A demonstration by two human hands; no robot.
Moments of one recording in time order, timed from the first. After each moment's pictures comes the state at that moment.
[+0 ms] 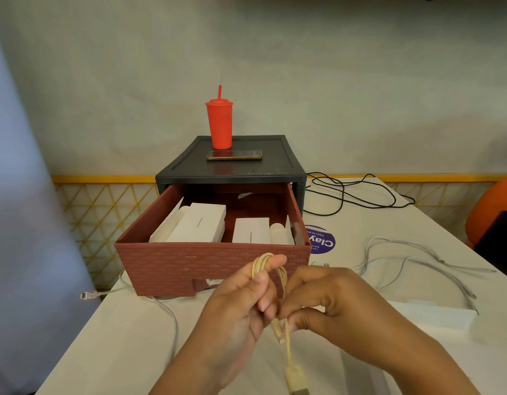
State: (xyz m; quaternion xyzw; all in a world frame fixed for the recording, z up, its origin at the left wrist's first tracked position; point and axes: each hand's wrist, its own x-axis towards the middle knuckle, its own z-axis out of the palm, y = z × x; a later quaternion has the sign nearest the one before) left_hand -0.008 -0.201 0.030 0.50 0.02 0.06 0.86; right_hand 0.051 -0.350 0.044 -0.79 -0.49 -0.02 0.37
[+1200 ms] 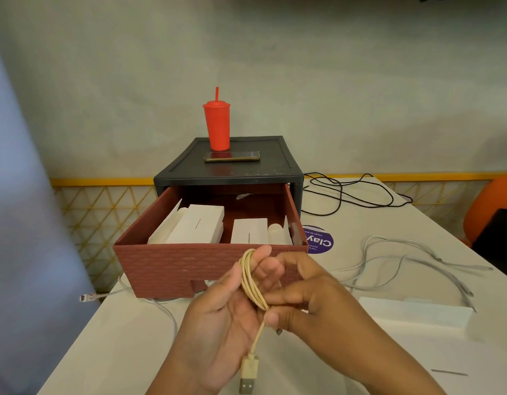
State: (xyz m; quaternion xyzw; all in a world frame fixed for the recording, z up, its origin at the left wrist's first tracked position) left_hand -0.006 -0.187 0.025 0.31 -0.04 -0.03 0.95; right_hand 0.028 -0.331 0.047 -0.79 -0.38 0.06 0.48
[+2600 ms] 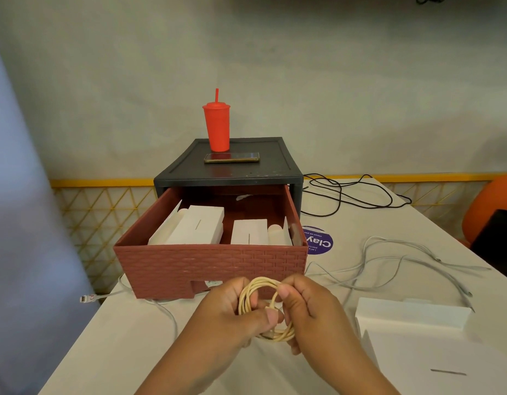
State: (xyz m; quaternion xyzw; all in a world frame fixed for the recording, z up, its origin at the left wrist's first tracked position) left_hand -0.019 -0.184 0.032 0.75 0.06 0.03 0.66; right_hand 0.023 -0.319 0.023 -0.81 -0.21 0.00 0.55
